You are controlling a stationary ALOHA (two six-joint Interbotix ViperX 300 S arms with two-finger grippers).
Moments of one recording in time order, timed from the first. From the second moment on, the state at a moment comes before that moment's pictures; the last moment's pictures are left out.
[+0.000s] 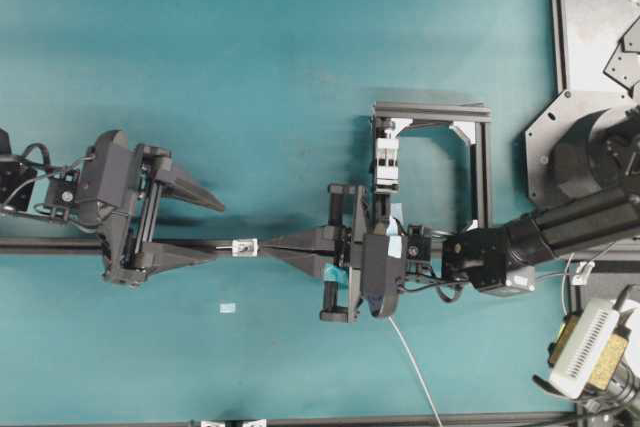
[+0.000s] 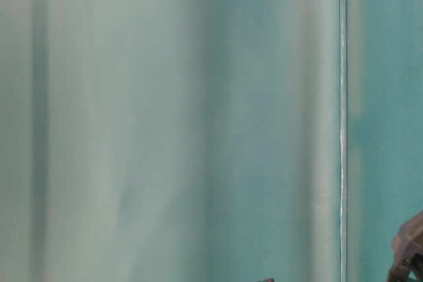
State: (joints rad) left arm -0.22 0.35 0.90 -0.04 -1.02 -0.19; right arm 0.50 0.36 0.84 0.69 -1.07 -0.19
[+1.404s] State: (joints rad) left arm -0.23 0.31 0.87 -0.04 -0.89 -0.24; right arm 0.50 0.36 0.84 0.69 -1.04 -0.19
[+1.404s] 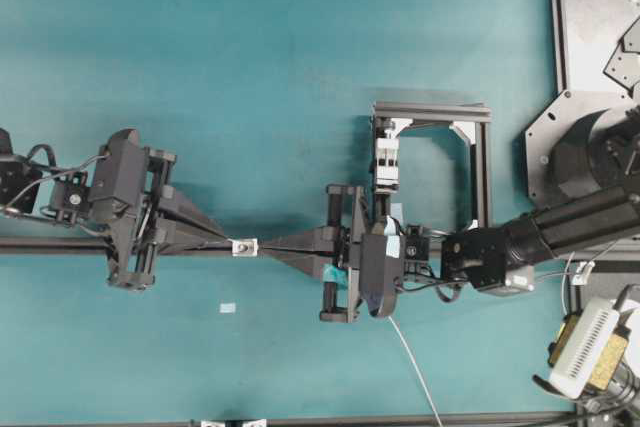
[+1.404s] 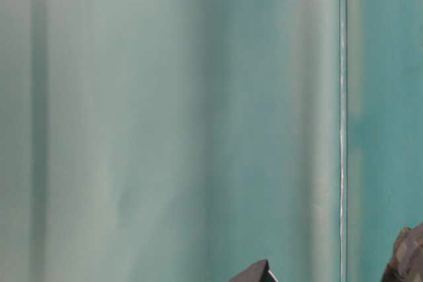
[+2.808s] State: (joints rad) left arm -0.26 -0.05 1.17 -0.04 -0.79 -0.24; right arm 0.49 0.30 0.85 0.68 -0.94 -0.19
